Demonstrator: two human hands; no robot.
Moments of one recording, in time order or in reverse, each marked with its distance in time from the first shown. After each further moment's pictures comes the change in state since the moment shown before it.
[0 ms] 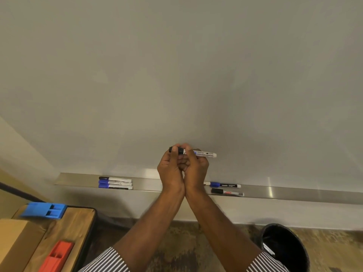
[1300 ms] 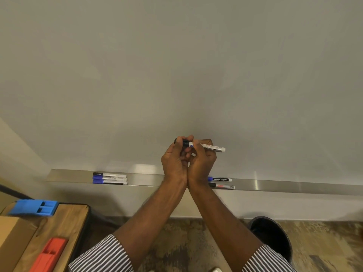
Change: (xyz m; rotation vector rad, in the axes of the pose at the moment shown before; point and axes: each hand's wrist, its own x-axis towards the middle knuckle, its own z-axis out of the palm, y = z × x) left_hand -0.018 0.018 0.010 -0.229 -0.186 -0.149; right_hand -0.017 -0.029 -0.005 0.005 0.014 -0.271
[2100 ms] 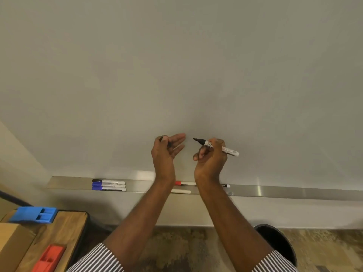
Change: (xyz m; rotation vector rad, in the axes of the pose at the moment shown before) left_hand 0.006 0.025 0.007 0.318 -0.071 0.314; right_hand 0.030 -0.025 -0.015 0.309 0.068 0.045
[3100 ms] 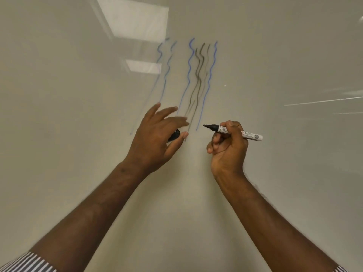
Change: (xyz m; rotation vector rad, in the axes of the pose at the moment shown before) left_hand 0.088 0.304 0.192 1.045 -0.380 1.852; right_hand 0.055 -0.281 0.213 0.229 -0.529 -0.601
